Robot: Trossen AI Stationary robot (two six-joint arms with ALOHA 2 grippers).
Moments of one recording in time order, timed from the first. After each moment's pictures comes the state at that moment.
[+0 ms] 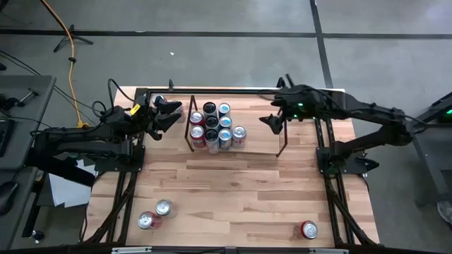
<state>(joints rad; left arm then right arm) 0.16 0.63 0.46 0.53 -0.10 -0.41 -0.17 1.17 1.32 -0.80 0.19 0.40</state>
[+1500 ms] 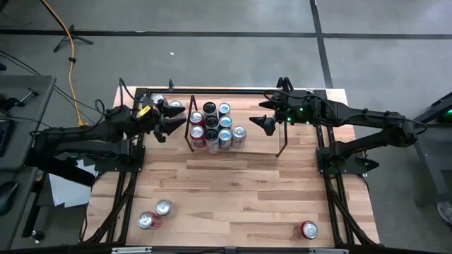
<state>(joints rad) 0.16 0.62 0.53 0.23 -0.10 -0.42 -0.17 1.13 1.10 -0.38 0.15 0.38</state>
